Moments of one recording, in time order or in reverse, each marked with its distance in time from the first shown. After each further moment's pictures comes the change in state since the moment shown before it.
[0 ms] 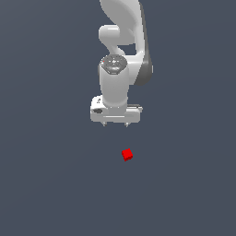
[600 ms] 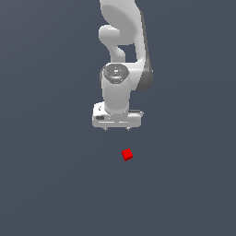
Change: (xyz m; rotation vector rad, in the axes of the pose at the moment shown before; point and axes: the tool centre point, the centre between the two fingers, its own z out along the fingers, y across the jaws) arm 0.012 -0.006 0.019 0.000 0.005 -0.052
